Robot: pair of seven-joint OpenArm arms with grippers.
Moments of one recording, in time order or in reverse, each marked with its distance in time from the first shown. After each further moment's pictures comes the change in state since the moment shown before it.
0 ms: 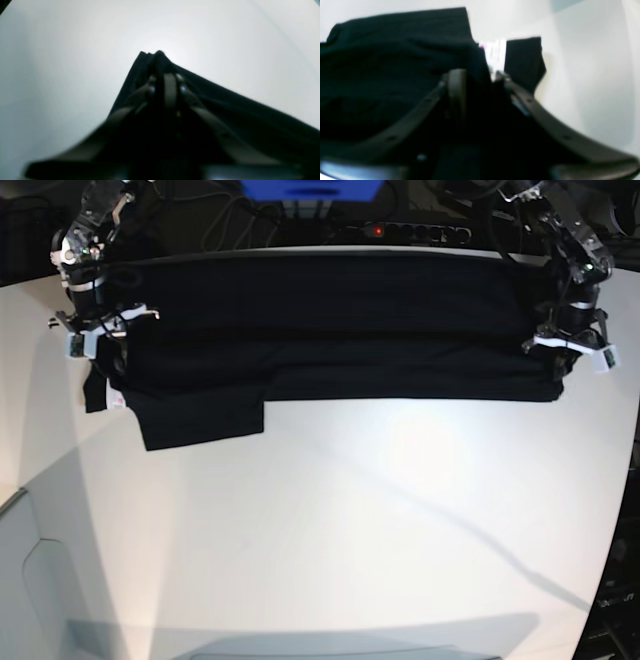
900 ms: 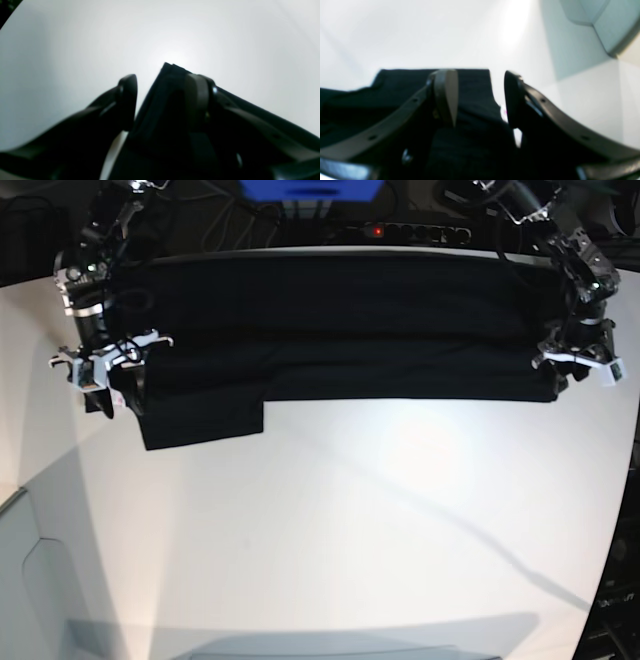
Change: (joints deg) left arm -7.2 -1.5 -1.9 -6.8 6.2 -0.1 0.0; right arm 2.5 -1.6 -4.9 9.3 0.1 0.0 -0.1
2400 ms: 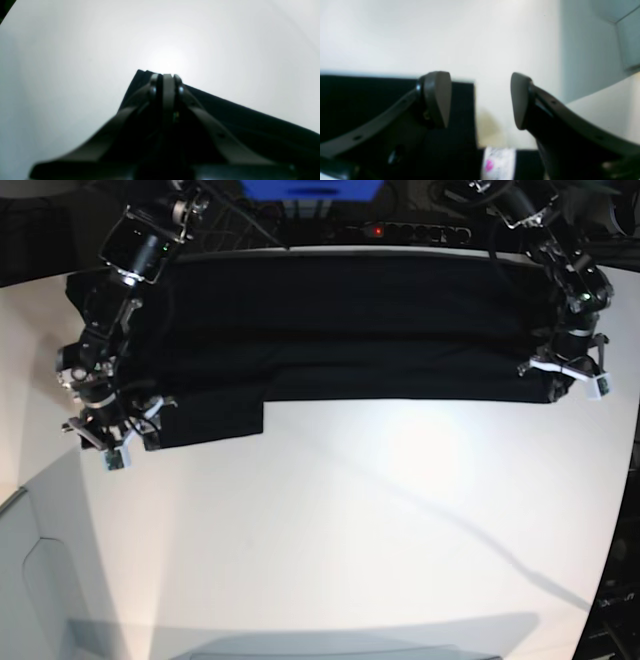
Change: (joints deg) left arm -0.1 0.0 4.4 1.9 2.3 0.2 -0.2; right arm 22.2 3.6 -4.4 -16.9 -14.2 0.0 -23.4
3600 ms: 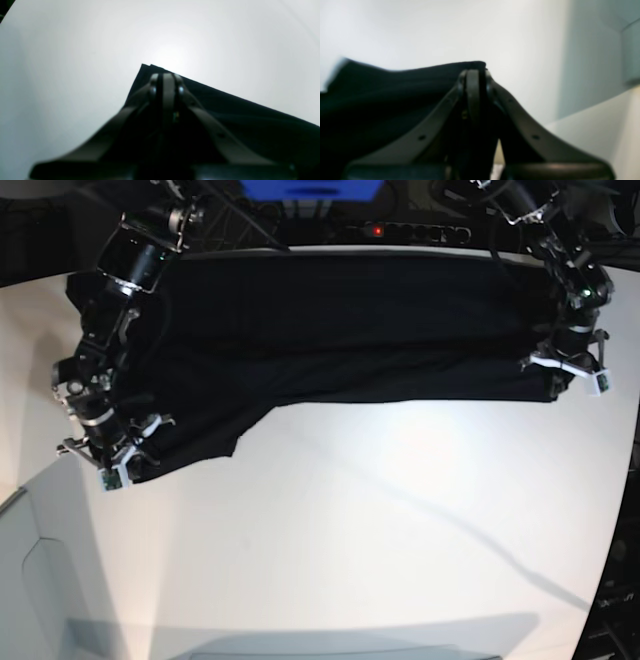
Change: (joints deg) left arm 0.8 -0.2 0.0 0.1 -0.1 0.0 0.1; right arm 1.5 0.5 -1.5 5.6 0.4 0.0 0.4
